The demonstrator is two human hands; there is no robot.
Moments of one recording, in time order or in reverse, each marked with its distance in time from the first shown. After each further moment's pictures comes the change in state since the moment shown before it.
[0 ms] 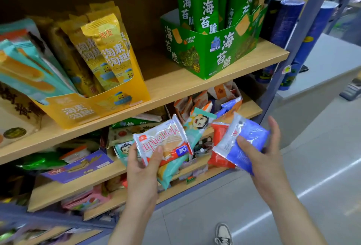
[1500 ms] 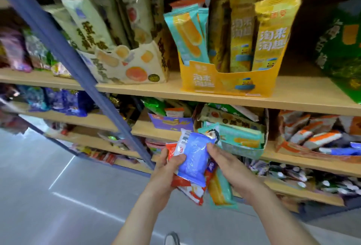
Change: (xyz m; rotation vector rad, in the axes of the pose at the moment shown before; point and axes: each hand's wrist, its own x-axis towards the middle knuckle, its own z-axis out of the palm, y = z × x) left_hand -0.023 -0.005 -0.135 -0.098 0.342 -0.158; right_hand -0.031 0.080 0.178 -0.521 -1.161 0.393
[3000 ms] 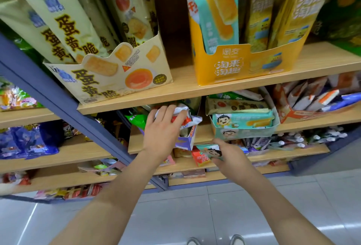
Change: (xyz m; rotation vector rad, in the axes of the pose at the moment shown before) left_hand 0.151 0.096 -0.064 1.870 -0.032 1.397; right_hand 0.074 0.029 0.079 -0.815 0.444 0.099
